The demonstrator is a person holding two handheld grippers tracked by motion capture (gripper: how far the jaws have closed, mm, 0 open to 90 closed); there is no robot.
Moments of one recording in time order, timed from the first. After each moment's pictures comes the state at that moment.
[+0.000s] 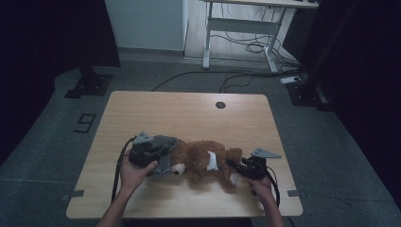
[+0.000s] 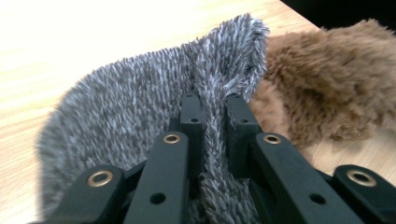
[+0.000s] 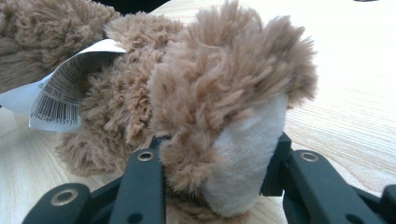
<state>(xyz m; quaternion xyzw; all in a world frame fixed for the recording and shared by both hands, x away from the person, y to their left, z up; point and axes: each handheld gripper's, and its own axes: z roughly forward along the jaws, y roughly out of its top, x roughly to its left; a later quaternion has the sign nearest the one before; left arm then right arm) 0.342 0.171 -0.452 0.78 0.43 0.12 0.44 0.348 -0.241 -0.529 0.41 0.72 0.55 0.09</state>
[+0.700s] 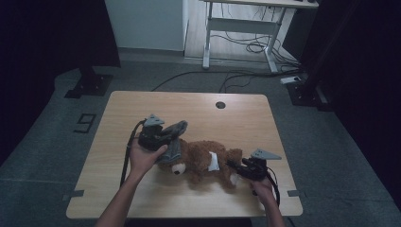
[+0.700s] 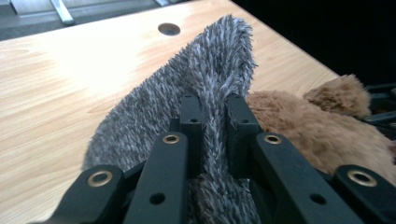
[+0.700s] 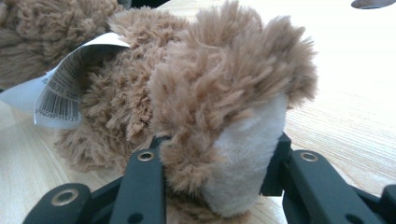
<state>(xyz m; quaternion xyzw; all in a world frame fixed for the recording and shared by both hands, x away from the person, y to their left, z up) 0.378 0.124 -0.404 0.79 0.41 0.13 0.44 0.344 -0.242 -0.528 0.40 0.73 0.55 0.10</state>
